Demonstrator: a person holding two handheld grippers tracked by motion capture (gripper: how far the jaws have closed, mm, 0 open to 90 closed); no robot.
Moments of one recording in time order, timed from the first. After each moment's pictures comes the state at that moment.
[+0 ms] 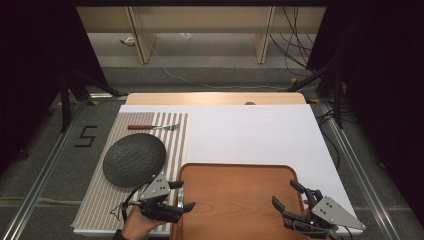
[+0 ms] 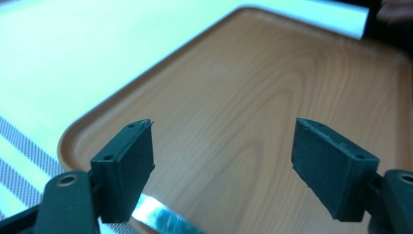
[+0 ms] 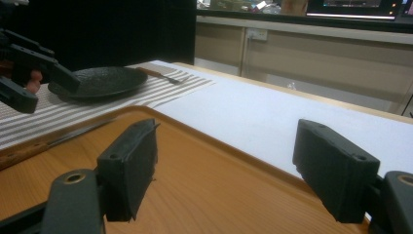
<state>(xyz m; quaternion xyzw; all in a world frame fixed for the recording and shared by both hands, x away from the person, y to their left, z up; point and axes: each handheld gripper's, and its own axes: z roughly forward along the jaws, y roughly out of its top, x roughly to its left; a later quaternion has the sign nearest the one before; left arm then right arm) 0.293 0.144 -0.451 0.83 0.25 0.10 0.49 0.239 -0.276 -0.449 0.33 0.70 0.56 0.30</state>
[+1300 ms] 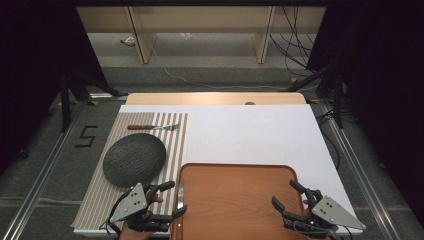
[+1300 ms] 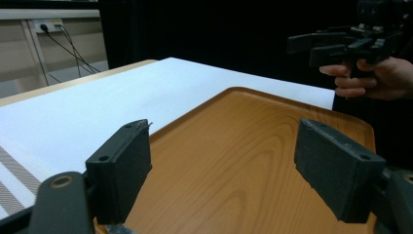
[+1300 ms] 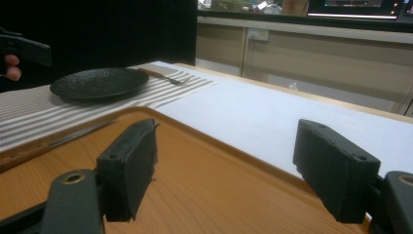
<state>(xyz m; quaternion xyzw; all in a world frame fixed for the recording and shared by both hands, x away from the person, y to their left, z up) 0.263 0.170 -0.454 0.73 0.23 0.15 0.63 0.239 -0.276 -0.449 0.33 0.70 0.57 0.29</state>
